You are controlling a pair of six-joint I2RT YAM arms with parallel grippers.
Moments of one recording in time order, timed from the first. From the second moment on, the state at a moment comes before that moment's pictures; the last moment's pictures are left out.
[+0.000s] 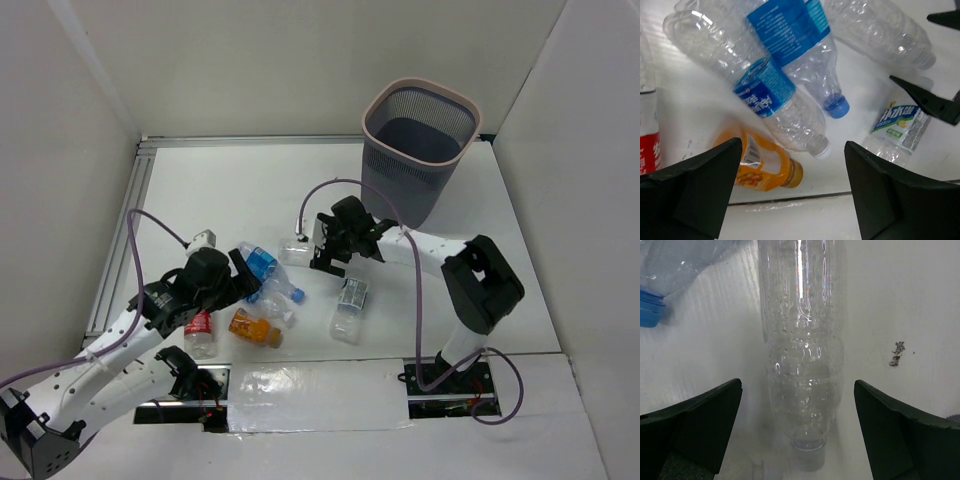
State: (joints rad) left arm -0.62 0.77 0.68 -0.72 -0.21 -0.96; right arm 0.65 1.66 1.02 -0.20 -0.30 -0.72
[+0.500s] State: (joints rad) left arm -0.69 0.78 0.71 -0.97 -0.23 -1.25; right arm 0.61 1.86 1.21 -0.27 -0.43 -0.77
